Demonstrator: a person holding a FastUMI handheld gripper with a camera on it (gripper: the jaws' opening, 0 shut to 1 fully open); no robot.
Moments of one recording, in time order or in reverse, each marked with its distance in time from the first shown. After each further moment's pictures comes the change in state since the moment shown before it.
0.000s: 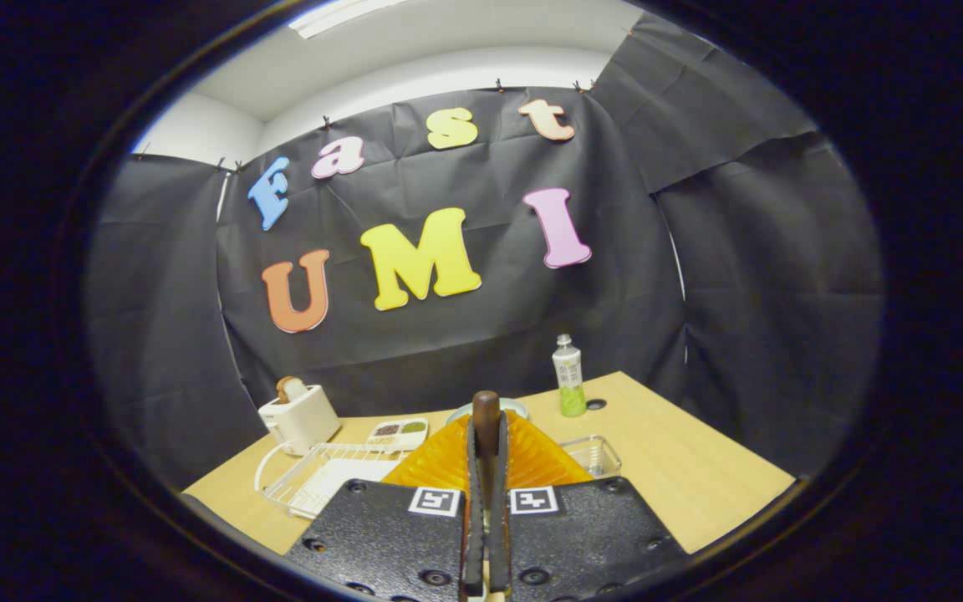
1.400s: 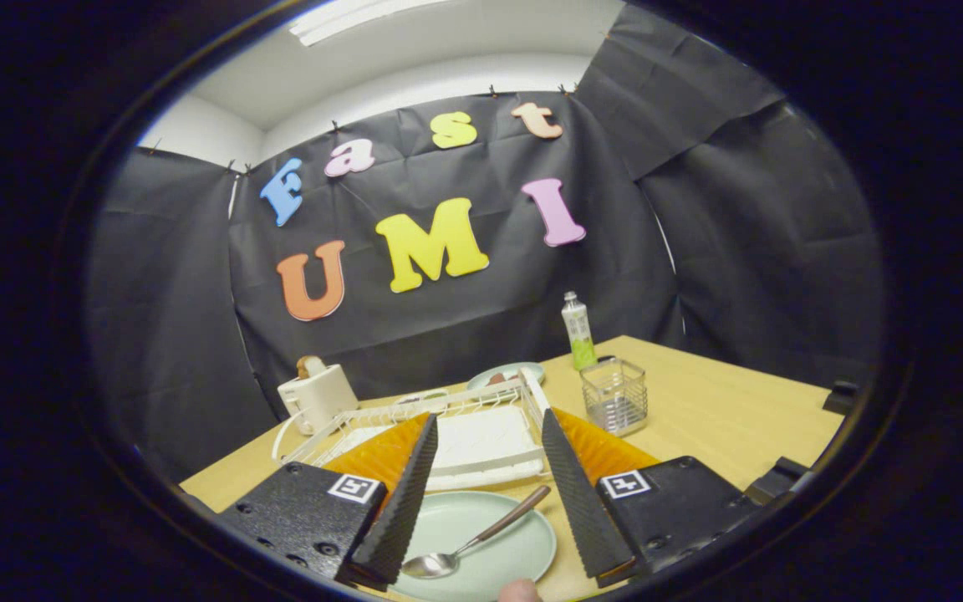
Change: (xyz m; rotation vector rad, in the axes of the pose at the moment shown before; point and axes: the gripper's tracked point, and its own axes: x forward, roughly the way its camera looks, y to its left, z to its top) arm -0.042 0.026 -0.081 -0.014 -0.094 -0.020
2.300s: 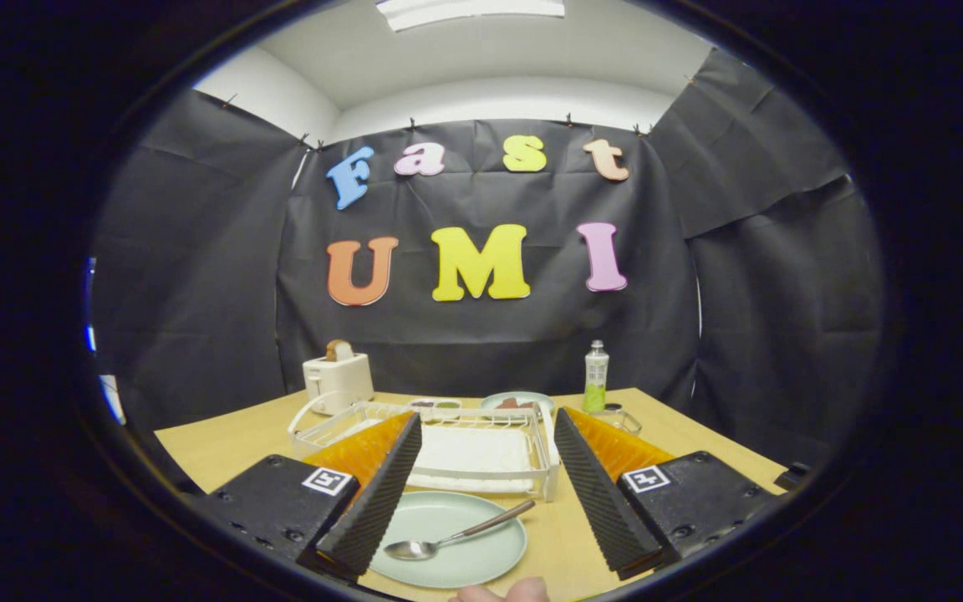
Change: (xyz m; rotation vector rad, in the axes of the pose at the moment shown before) arm -0.053 0.022 0.012 -0.205 -0.013 0.093
